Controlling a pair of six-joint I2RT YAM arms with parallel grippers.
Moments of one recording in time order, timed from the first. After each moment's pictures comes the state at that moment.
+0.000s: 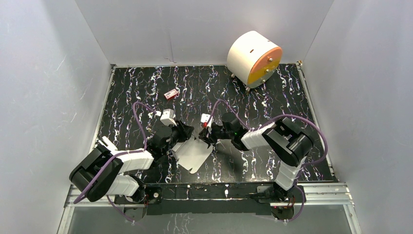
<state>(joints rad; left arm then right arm) -0.67 1.33 0.29 0.73 -0.17 -0.68 0.79 1.76 0.66 0.71 -0.56 -0.31</state>
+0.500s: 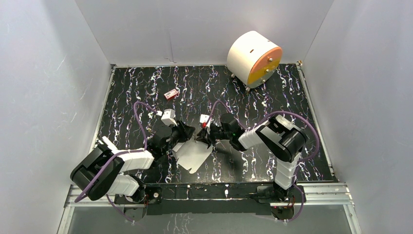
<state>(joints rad) -0.67 1.34 0.29 0.76 -0.12 -0.68 0.79 1.85 0.67 0.80 -0.61 -0.26</state>
